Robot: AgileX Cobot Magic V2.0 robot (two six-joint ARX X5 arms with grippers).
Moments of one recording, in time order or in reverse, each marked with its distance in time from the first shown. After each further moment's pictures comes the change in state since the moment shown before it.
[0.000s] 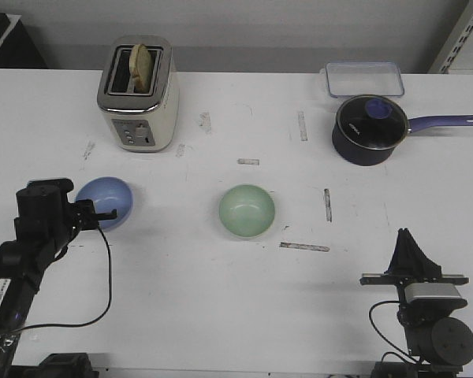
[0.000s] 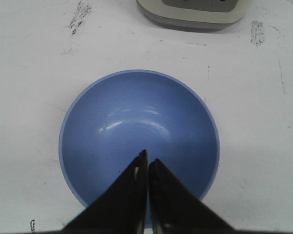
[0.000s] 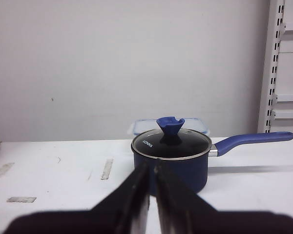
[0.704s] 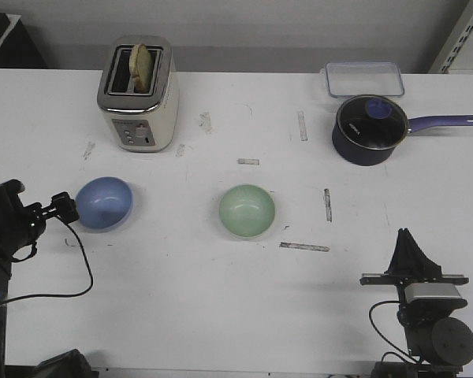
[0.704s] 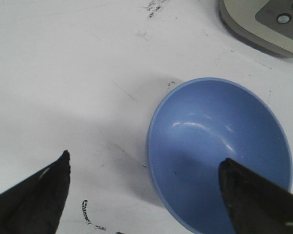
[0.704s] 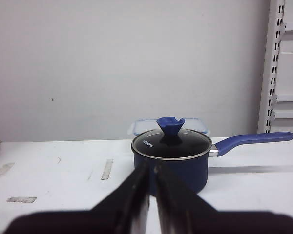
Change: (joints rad) left arm 0.334 0.088 0.030 -0.043 0.216 -0.023; right arm 0.000 0.000 0.000 0.000 0.000 0.000
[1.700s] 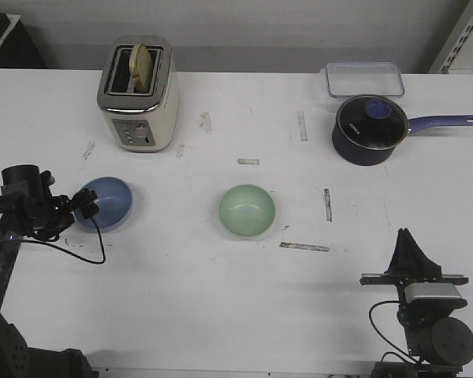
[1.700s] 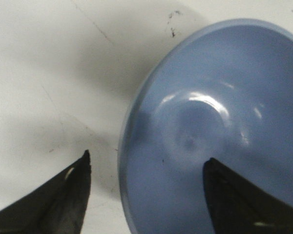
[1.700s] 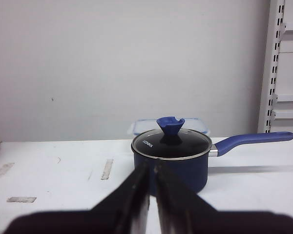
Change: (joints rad) left arm -0.086 0.337 0.125 -0.104 0.031 -0.089; right arm 0.000 0.000 0.000 0.000 0.000 0.000
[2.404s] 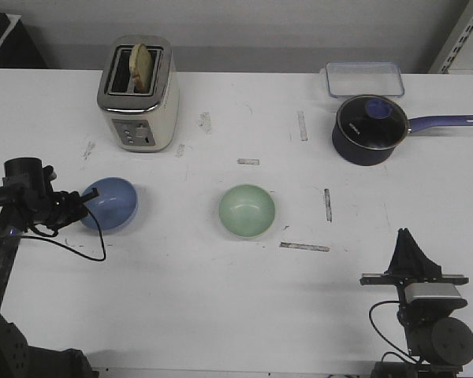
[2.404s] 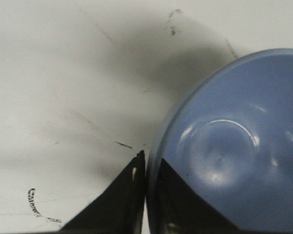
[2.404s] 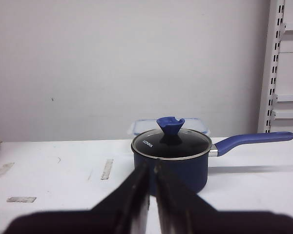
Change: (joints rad) left arm -0.040 0.012 0.097 -0.118 -0.057 0.010; right arm 0.000 0.000 0.000 0.000 0.000 0.000
